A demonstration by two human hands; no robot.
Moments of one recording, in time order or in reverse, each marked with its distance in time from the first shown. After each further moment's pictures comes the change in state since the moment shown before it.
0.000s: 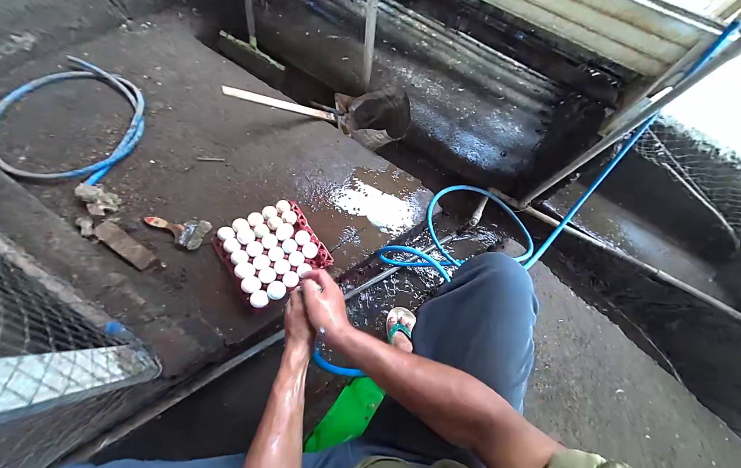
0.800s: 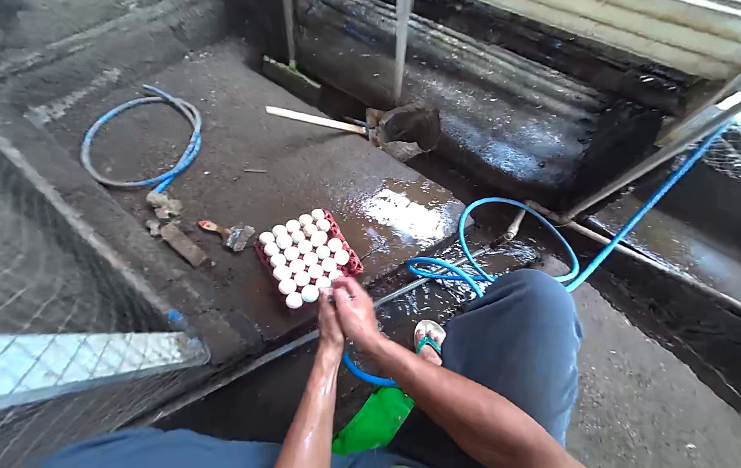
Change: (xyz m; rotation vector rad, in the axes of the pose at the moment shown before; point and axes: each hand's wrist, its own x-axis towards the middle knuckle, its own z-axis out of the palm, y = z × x) left_hand -0.003 0.006 -0.004 -0.207 0.027 0.009; right_hand 0.000 0.003 0.006 -0.032 -0.039 -0.061
